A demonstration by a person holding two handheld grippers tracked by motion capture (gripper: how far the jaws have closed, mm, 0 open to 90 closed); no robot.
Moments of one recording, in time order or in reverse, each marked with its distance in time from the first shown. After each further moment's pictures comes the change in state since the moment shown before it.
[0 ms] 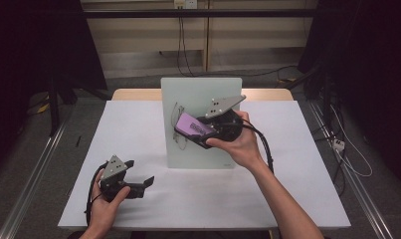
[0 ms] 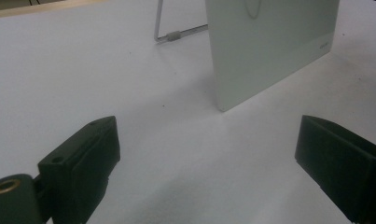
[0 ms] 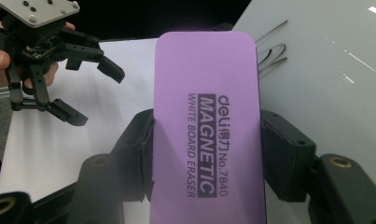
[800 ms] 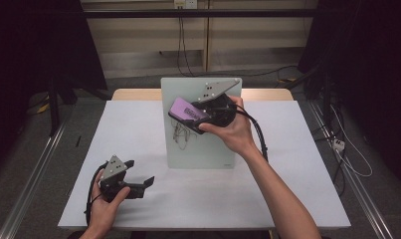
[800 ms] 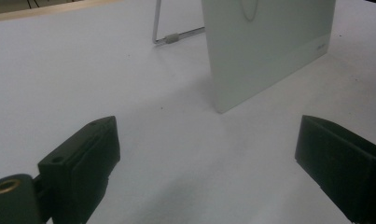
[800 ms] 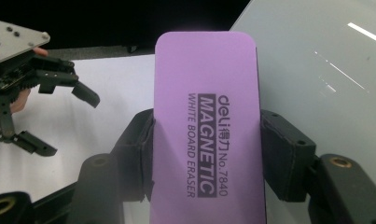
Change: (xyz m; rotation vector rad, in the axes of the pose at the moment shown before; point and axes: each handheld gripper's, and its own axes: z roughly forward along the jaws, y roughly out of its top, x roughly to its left) left arm -0.001 0.000 -0.001 0.000 -0.005 0.001; right arm -0.017 0.032 0.006 -0.025 -0.053 -0.020
